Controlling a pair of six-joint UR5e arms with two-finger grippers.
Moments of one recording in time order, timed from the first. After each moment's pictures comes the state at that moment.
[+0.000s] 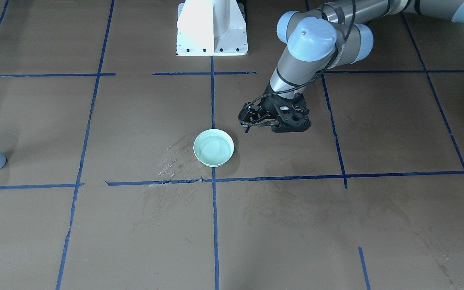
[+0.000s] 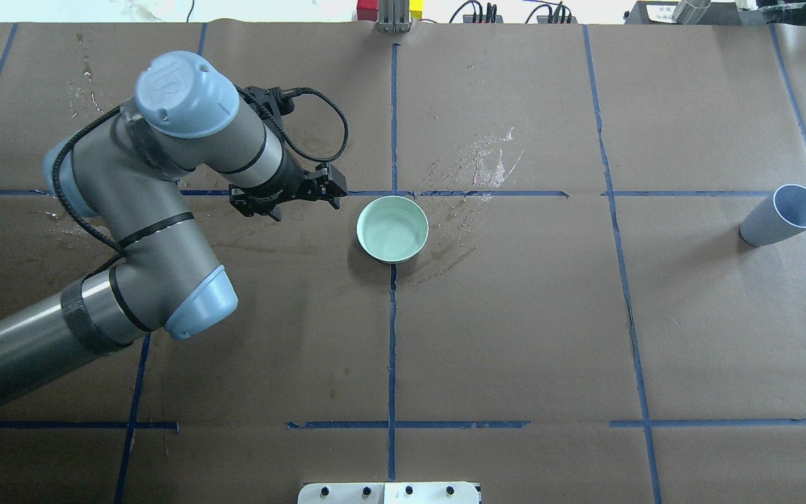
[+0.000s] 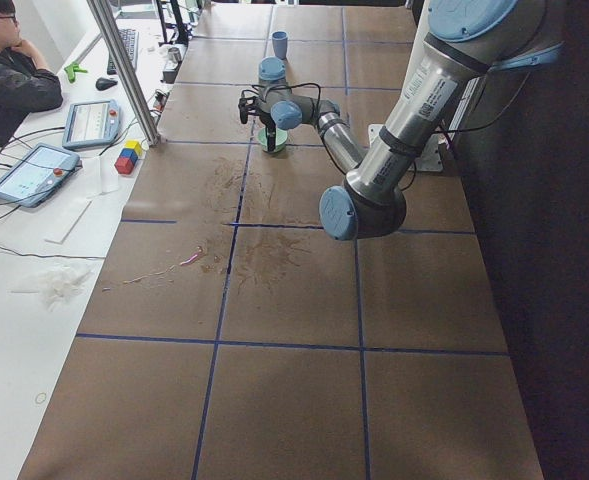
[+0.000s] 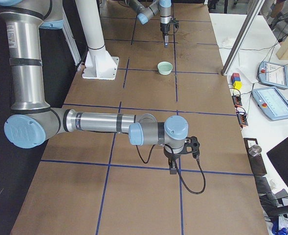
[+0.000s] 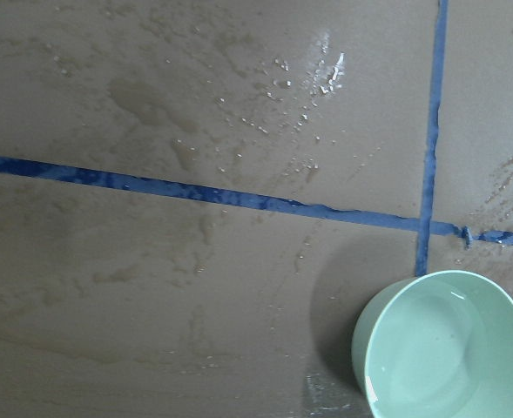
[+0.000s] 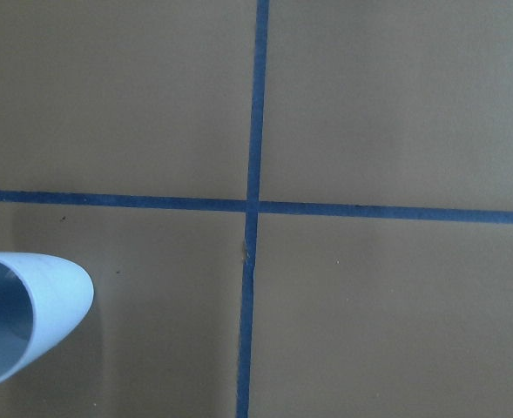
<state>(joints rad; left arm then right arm) -0.67 -2.25 -1.63 -1.76 -2.00 -1.32 1.59 -1.57 1.55 -1.51 2.37 -0.01</state>
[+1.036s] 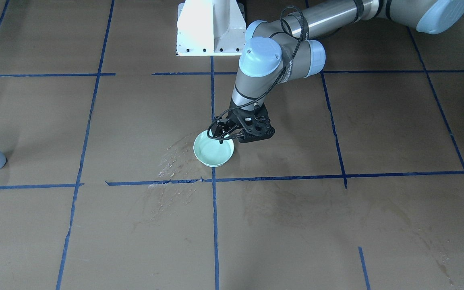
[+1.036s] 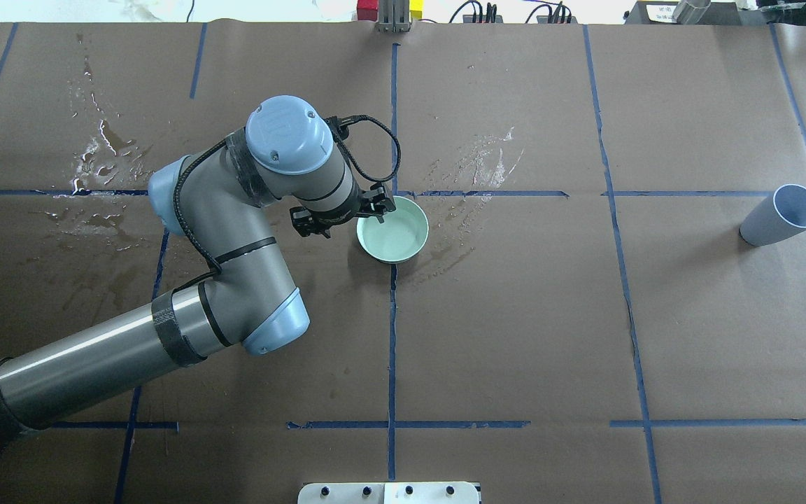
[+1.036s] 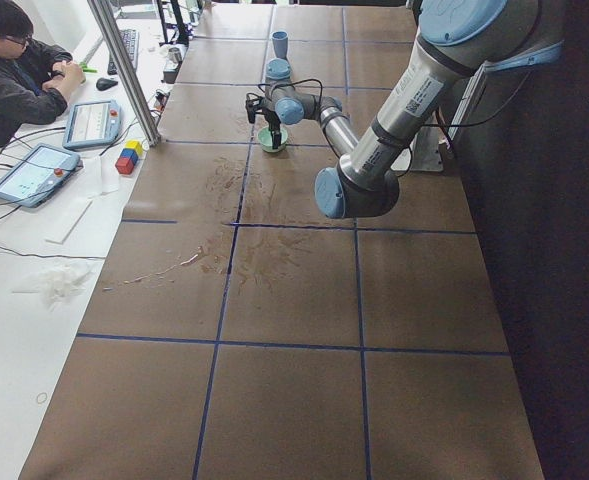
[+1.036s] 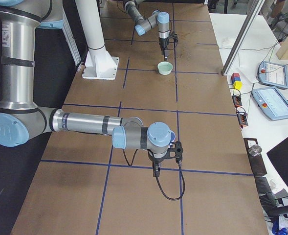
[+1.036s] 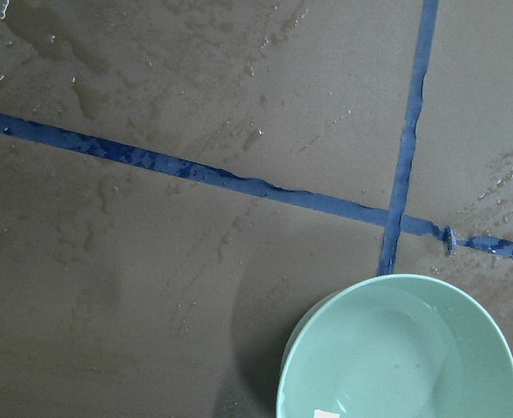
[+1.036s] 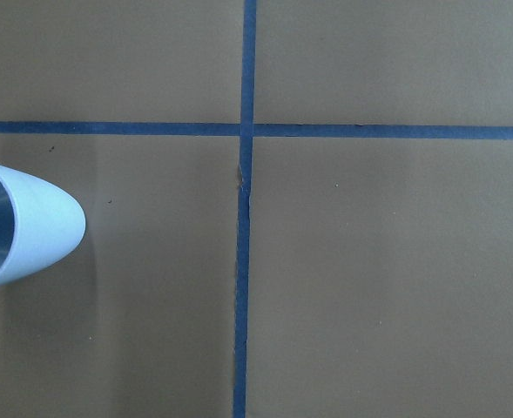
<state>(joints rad) -0.59 -2.36 -1.45 -1.79 -1.91 -1.46 1.58 -1.68 1.63 -1.50 2.38 -0.01</state>
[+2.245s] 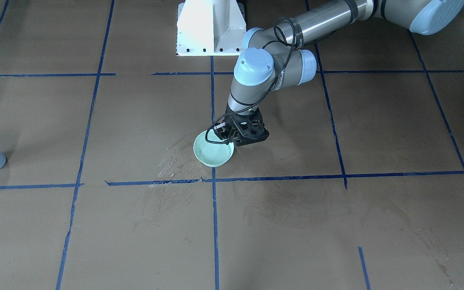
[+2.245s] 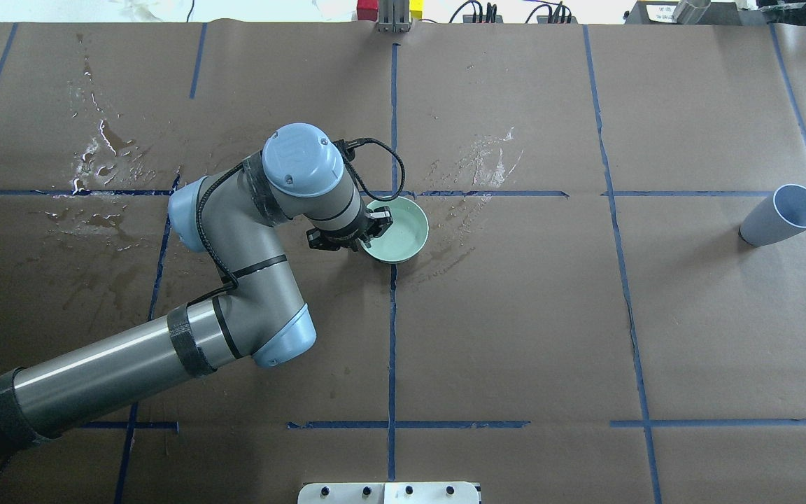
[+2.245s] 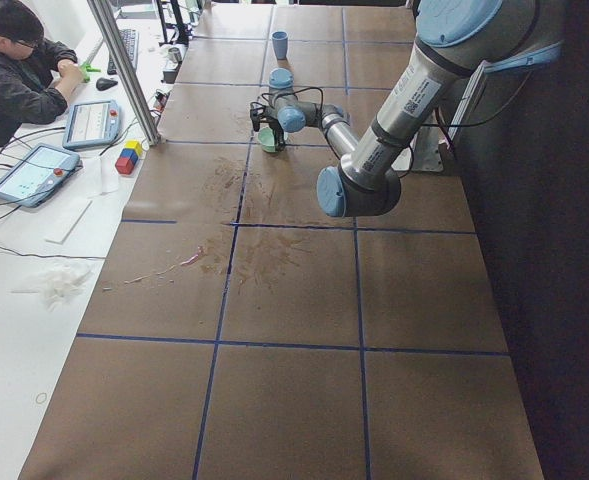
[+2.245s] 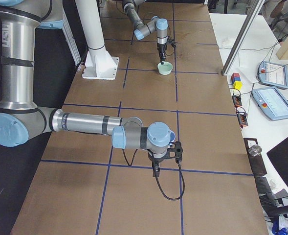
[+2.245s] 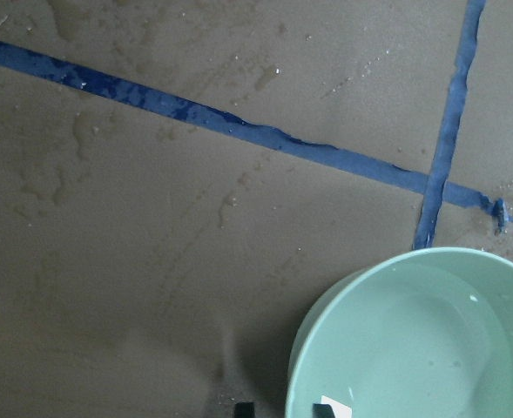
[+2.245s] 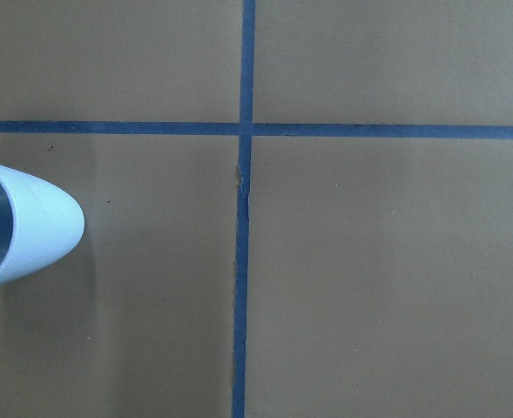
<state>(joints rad) -0.56 -2.36 -1.40 -1.84 -1.91 -1.49 1.58 -1.68 1.63 -1.50 2.38 -0.01</state>
